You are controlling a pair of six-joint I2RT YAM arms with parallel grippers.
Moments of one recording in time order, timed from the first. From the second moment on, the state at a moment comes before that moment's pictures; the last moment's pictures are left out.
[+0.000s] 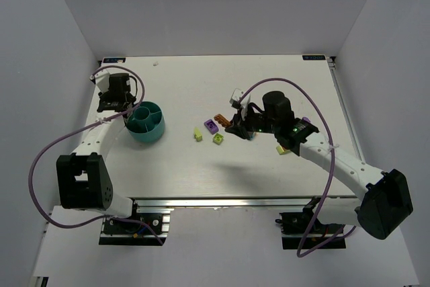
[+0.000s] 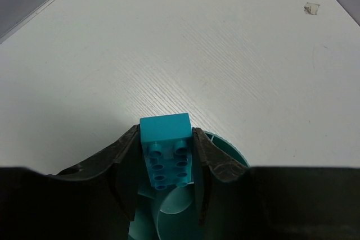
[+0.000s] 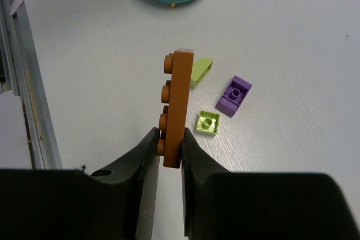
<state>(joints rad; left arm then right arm) -0.01 1.45 1.06 -0.25 -0.51 -0.60 0.67 1.24 0.94 -0.13 -0.53 -0.25</state>
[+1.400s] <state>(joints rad) -0.02 1.22 0.96 -0.21 -0.36 -0.57 0.65 1.24 0.94 -0.15 -0.65 -0.34</state>
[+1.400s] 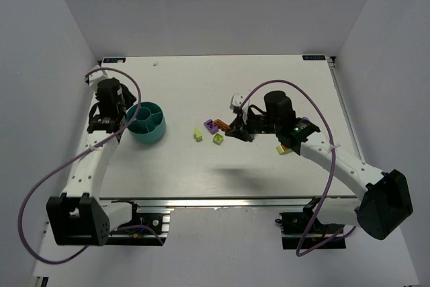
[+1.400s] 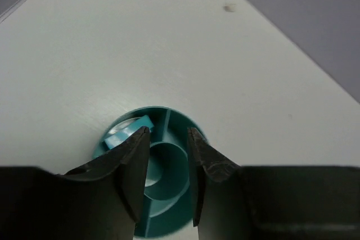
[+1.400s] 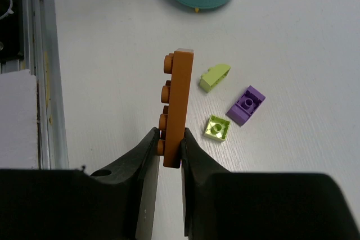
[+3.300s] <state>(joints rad) -0.45 0.82 0.40 0.68 0.65 -0.82 0.66 1.45 1.11 -0.25 -1.25 -0.22</state>
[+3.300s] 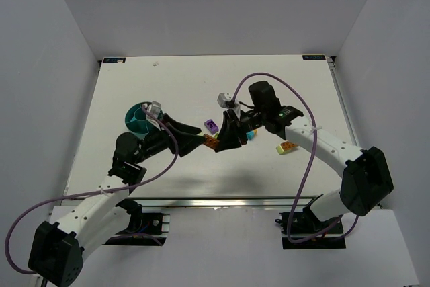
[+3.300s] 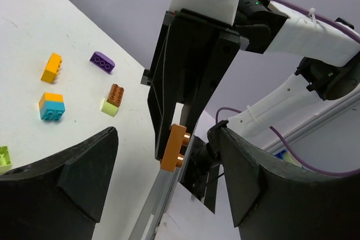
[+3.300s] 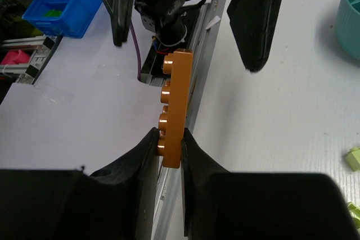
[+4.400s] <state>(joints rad) -0.49 0.78 0.74 -0.09 0.06 -0.69 0.64 1.39 1.02 -0.13 -0.82 -0.20</state>
